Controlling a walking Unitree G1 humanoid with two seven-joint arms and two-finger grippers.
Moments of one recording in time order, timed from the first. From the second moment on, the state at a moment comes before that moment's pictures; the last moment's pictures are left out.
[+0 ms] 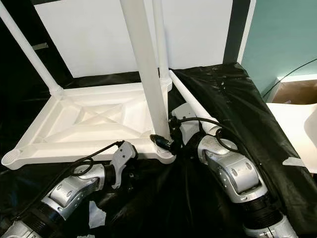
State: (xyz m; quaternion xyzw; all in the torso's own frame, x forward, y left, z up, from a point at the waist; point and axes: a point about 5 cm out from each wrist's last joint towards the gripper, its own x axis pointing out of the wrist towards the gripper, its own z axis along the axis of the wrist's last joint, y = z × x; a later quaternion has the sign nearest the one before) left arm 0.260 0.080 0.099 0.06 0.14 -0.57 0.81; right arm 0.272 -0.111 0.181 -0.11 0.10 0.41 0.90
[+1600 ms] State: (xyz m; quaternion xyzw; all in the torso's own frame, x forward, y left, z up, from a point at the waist) left arm 0.289 0.062 0.095 0.15 0.11 -0.55 0.81; right arm 0.263 -0.150 0.179 -0.18 0.09 0.44 0.88
